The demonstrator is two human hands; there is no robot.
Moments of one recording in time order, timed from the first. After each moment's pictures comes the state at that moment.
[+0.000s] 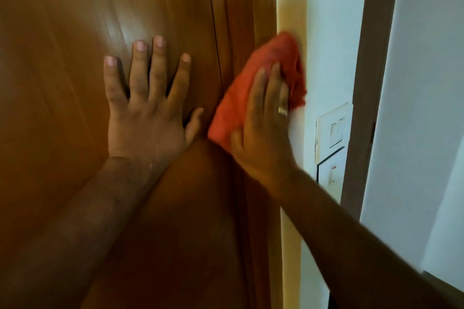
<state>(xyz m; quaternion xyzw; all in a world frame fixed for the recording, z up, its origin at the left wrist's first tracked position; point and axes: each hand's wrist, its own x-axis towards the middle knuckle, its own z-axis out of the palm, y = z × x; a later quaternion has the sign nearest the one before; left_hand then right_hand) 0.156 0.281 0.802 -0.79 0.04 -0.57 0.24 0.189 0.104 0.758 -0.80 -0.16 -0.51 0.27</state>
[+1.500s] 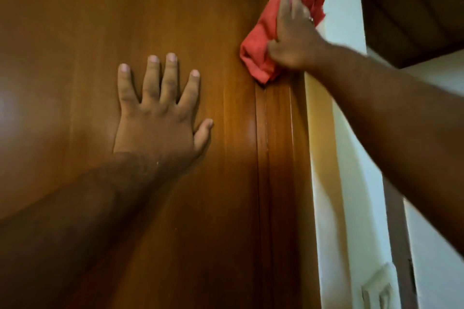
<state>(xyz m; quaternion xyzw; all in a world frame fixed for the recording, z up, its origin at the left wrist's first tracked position) 0.129 0.313 0.996 -0.75 -0.06 -0.62 0.22 0.206 0.082 1.158 -0.78 -0.22 -0.57 0.14</state>
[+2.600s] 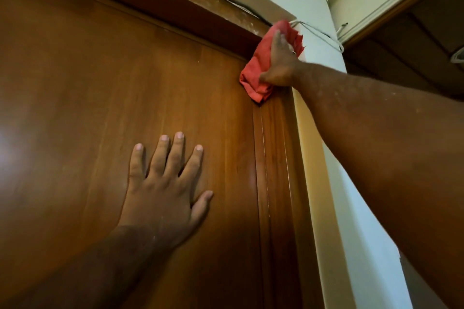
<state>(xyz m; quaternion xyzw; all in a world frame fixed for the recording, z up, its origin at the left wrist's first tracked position) 0.118 0.313 1.000 -0.77 -0.05 -0.60 0.22 0.191 0.084 1.267 -0.77 -0.23 -0.57 0.20</state>
